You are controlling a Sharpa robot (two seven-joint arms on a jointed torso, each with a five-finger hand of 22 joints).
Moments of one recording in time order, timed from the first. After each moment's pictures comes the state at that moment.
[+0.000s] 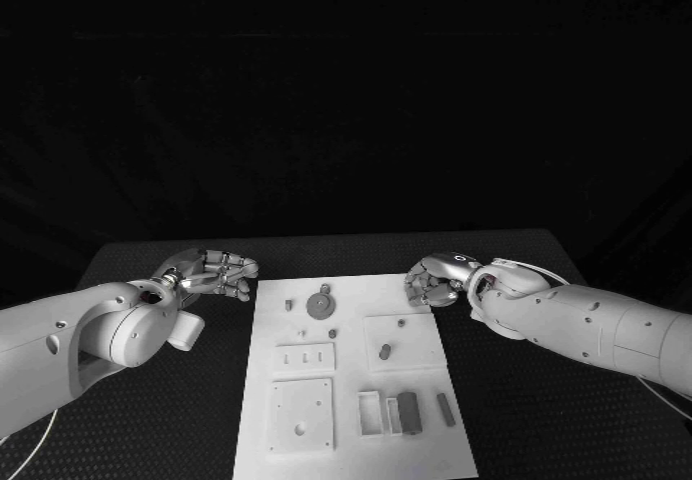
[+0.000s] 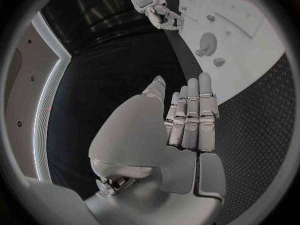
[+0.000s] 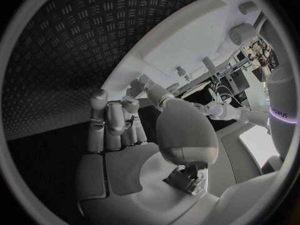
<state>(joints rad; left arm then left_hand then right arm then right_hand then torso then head) 1.35 -0.83 -0.18 1.35 -0.18 -0.22 0.12 1.54 -0.10 0.12 0.29 0.05 0.77 0.20 0.30 0.42 1.08 0.15 0.07 0.15 1.08 0.06 0.34 0.90 0.06 1.08 -0.04 0.33 0.76 1.18 -0.74 -0.09 1.04 -1.45 -0.32 0.19 1.10 -0.03 0.53 -0.28 0.05 0.97 0.09 0.27 0.61 1.14 -0.01 1.07 1.16 1.25 -0.11 1.46 1.05 0.22 1.15 -0.04 0.98 1.31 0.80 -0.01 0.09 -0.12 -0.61</state>
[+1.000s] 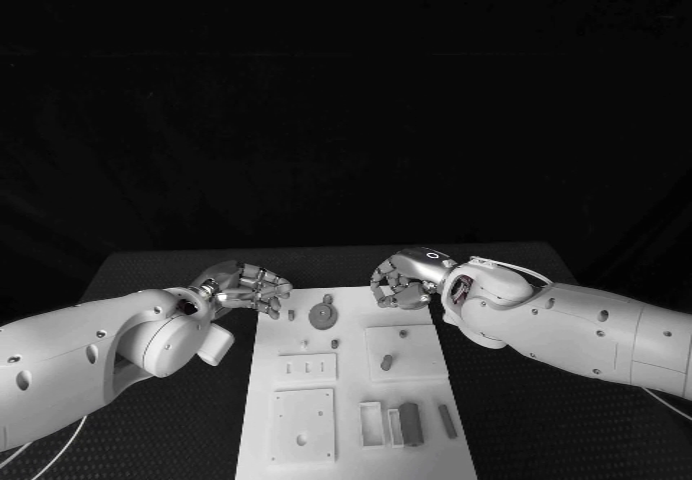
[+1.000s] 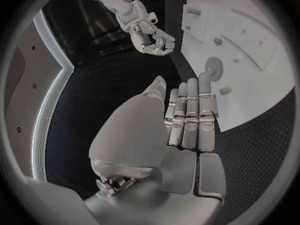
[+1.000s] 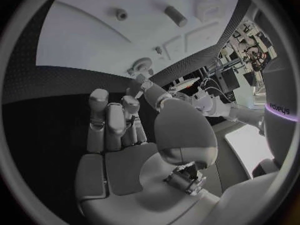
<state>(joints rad) 1.34 -0.78 -0.18 1.40 -0.26 -0.21 0.07 1.53 -0.08 0.12 0.29 0.05 0.88 0.16 0.36 0.44 1.17 0.12 0.10 0.18 1.09 0.05 0.33 0.92 0.06 1.08 -0.04 0.32 0.77 1.25 -0.76 -0.08 1.37 -1.54 -0.33 0.01 1.12 -0.01 0.53 -0.29 0.04 0.98 0.08 0.27 0.61 1.15 -0.01 1.07 1.16 1.27 -0.11 1.47 1.07 0.22 1.15 -0.05 0.99 1.31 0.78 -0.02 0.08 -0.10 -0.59</state>
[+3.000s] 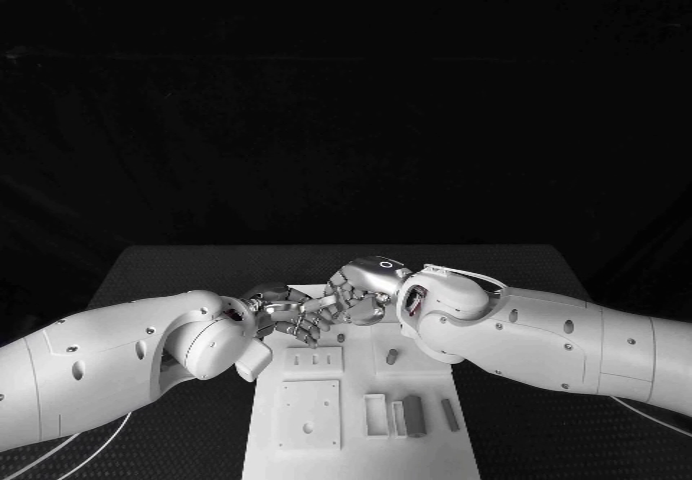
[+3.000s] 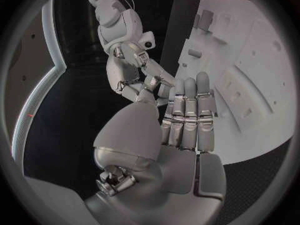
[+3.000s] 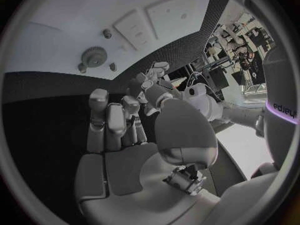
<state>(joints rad) 1.32 -0.71 -0.21 1.46 -0.20 -0.15 -0.12 1.33 0.09 -0.22 0.29 0.05 0.91 0.15 0.33 0.41 1.24 0.08 0.12 0.35 1.11 0.03 0.36 0.97 0.07 1.10 -0.07 0.34 0.86 1.23 -0.64 -0.08 1.48 -1.56 -0.30 -0.11 1.12 -0.03 0.52 -0.29 0.04 0.98 0.08 0.26 0.61 1.15 -0.01 1.07 1.16 1.27 -0.11 1.47 1.07 0.22 1.16 -0.05 0.99 1.31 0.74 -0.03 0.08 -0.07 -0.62</state>
